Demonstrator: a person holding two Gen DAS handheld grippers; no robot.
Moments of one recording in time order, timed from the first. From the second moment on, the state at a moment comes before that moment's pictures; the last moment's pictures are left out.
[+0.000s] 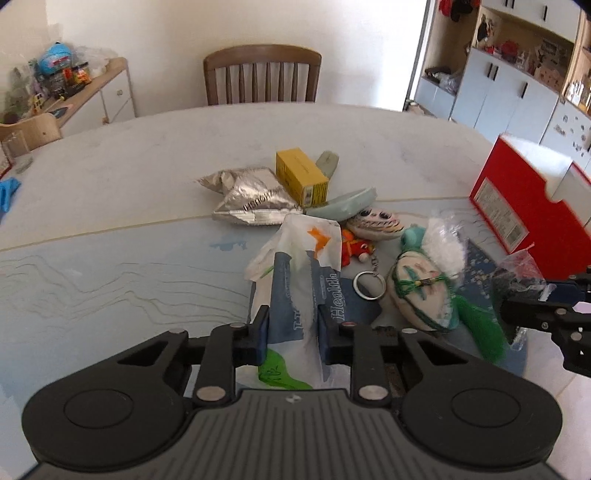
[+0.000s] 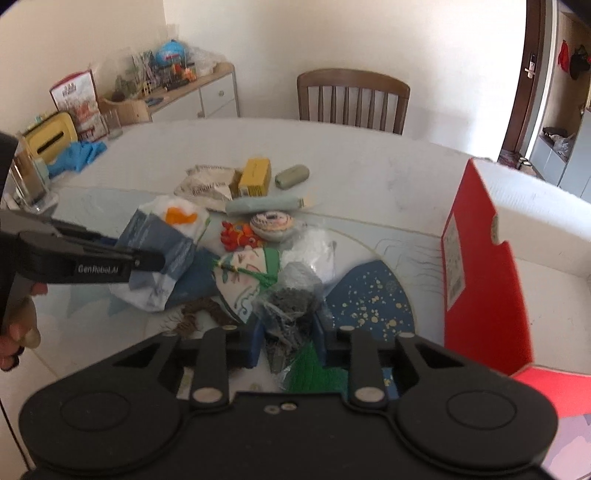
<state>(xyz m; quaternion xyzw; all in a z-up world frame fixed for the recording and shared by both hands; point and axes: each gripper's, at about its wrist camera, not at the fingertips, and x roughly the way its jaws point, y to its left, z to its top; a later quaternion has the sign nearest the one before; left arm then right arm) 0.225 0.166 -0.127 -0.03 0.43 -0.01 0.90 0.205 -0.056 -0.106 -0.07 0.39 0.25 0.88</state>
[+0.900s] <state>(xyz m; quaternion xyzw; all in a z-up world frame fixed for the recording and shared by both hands) 0.209 -0.026 -0.009 0.00 0.39 -0.07 0.92 0.209 -0.227 -0.016 -0.02 0.33 0.24 0.91</state>
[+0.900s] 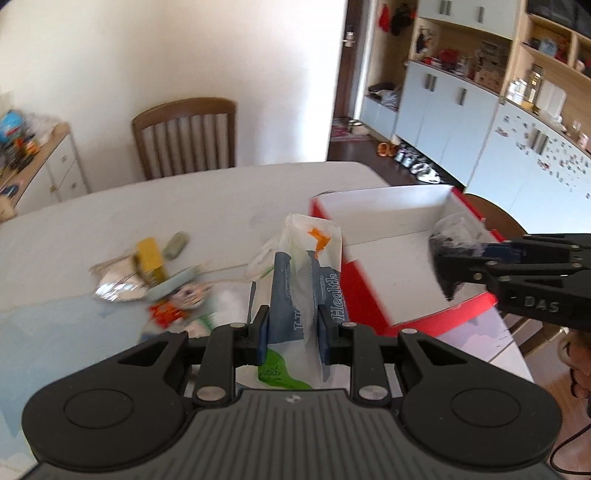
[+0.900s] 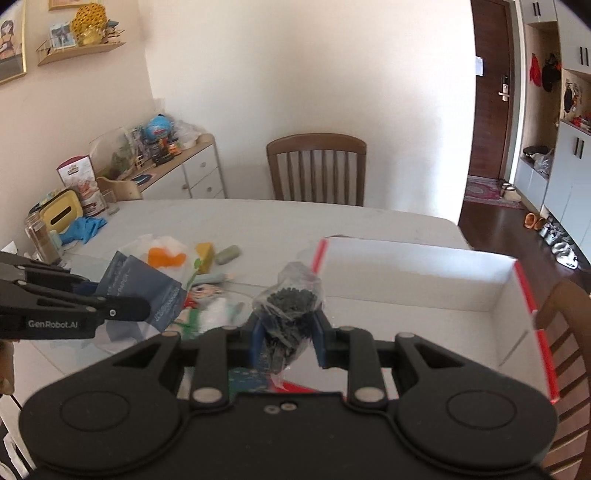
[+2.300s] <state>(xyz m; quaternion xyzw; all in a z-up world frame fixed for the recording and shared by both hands) 0.391 -0.189 -0.136 0.05 0.57 -0.12 0.82 0.314 -0.327 -0.127 -0.05 0.48 0.17 0.86</state>
